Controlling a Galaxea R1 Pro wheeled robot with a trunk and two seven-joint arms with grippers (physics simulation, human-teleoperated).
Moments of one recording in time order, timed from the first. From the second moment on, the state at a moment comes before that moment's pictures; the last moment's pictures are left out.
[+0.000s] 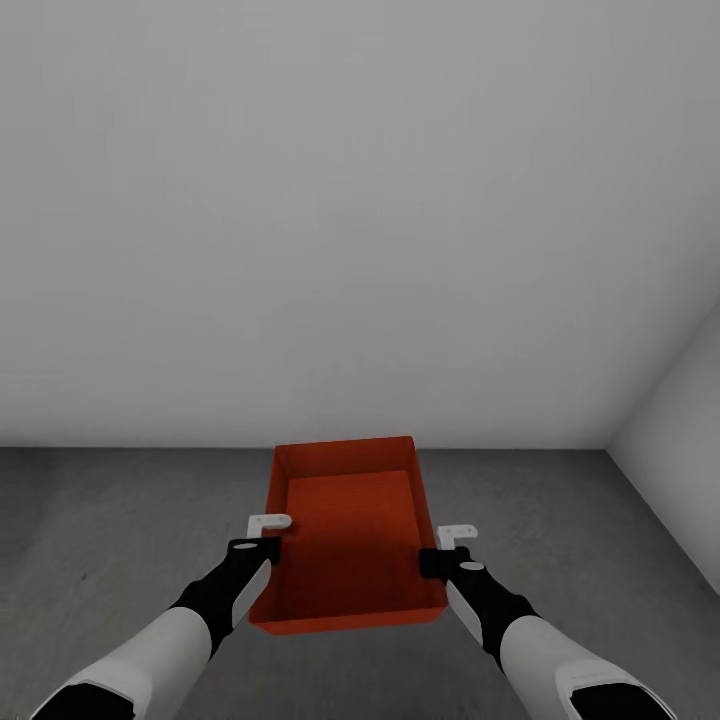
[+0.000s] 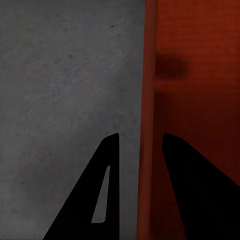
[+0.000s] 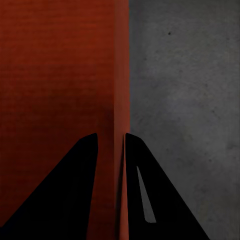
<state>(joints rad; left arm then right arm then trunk) -0.72 -0.06 -0.25 -0.41 0.27 0.25 0.35 -0.73 0.10 0.08 -0.27 -0.02 0.07 -0.05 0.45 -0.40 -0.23</state>
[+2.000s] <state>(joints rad) -0.72 -0.06 -0.25 -0.41 0.27 0.25 0.35 -0.73 0.10 0.08 -0.27 -0.02 0.07 -0.05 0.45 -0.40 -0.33</state>
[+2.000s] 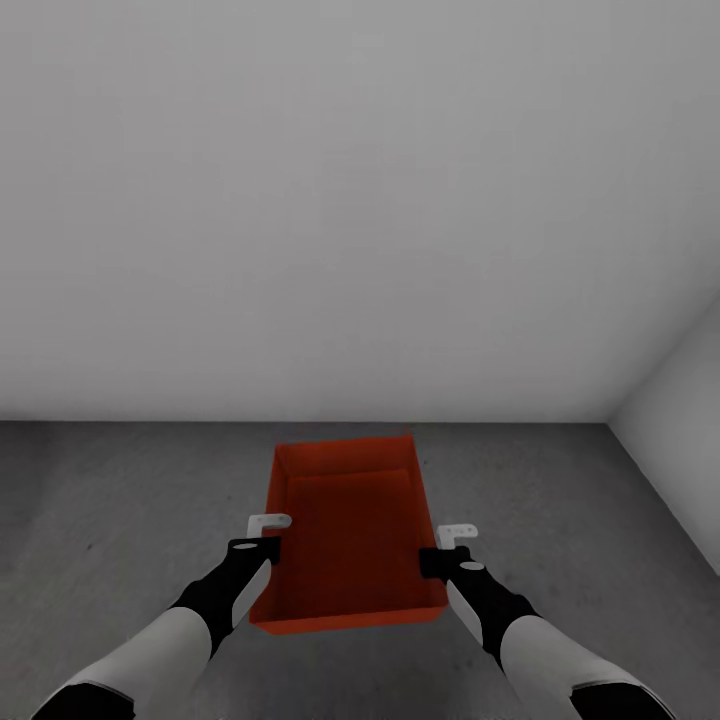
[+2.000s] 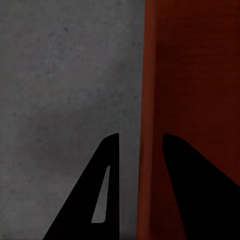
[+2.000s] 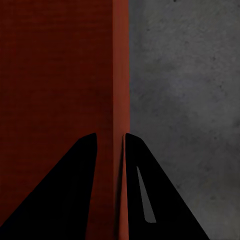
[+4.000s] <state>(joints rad) -0.72 -0.08 -0.25 -0.43 0.27 0.26 0.36 -0.73 0.10 0.07 -0.27 -0.01 0.07 -0.07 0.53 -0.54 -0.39</state>
